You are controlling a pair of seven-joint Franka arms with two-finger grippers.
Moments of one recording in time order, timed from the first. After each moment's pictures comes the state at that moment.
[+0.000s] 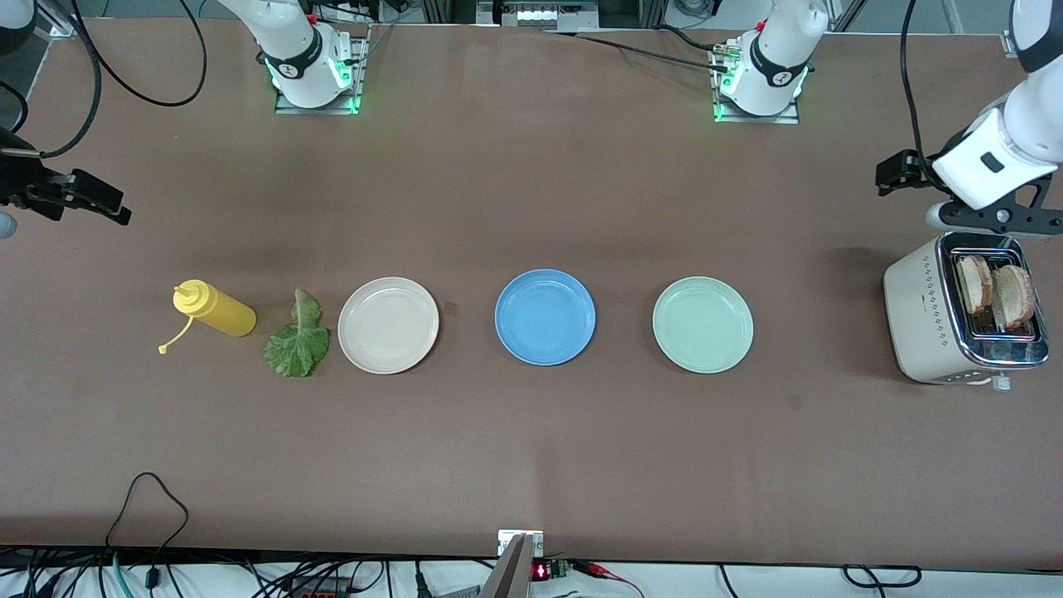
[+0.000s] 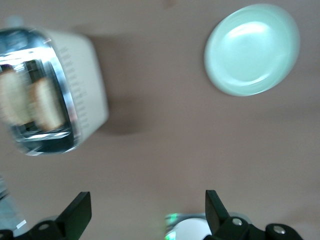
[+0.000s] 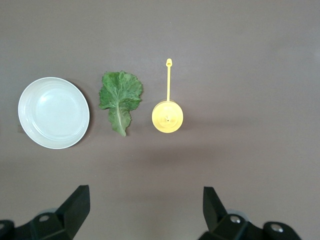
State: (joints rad) left arm -0.08 0.01 0.03 -1.69 0.18 1.46 0.08; right arm 0.05 -0.01 -0.14 -1.71 0.01 1.69 -0.02
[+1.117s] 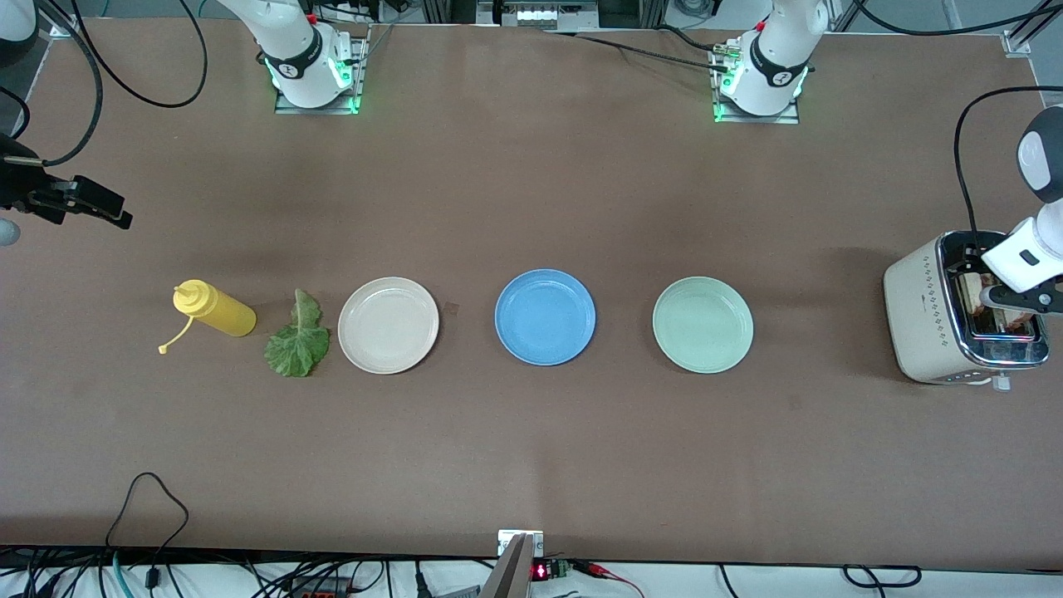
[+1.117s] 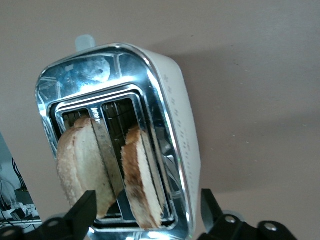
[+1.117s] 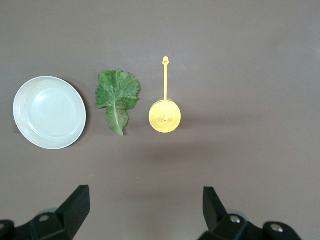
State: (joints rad) left arm 0.23 0.19 0.06 -1.95 0.30 2.11 0.34; right arm 0.05 0.01 -0.15 -1.71 0.01 1.70 -0.02
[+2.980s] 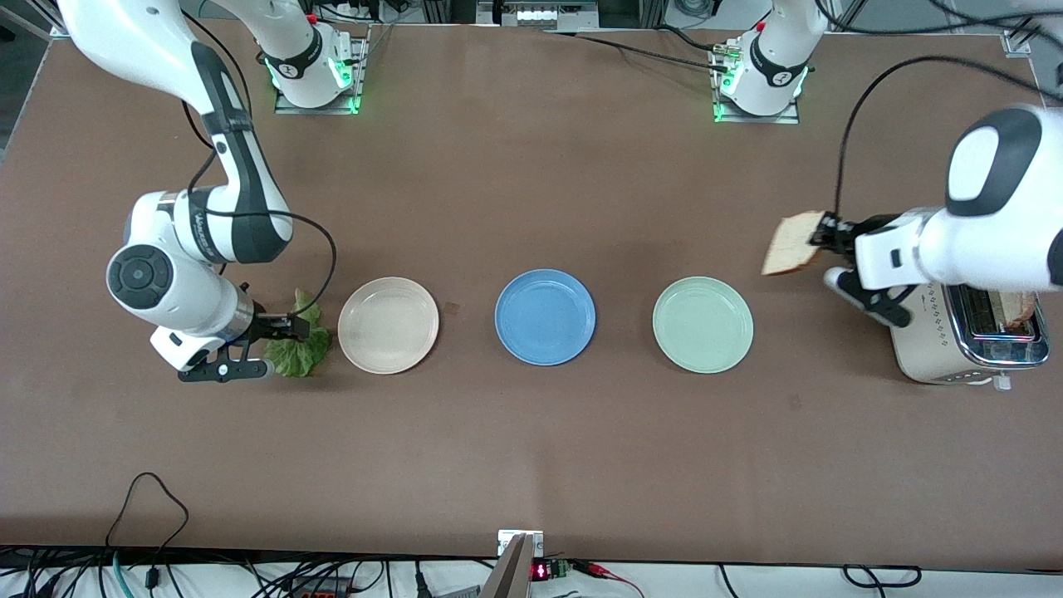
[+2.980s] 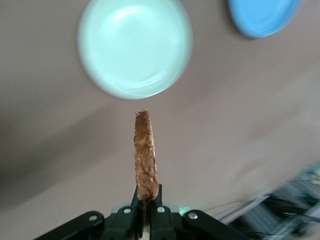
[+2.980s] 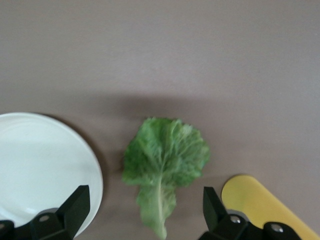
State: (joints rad) left arm 0.23 0.35 -0.31 -1.60 -0.25 1.47 0.39; right arm 0.27 0.52 -0.15 -1.68 0.01 2.17 0.06
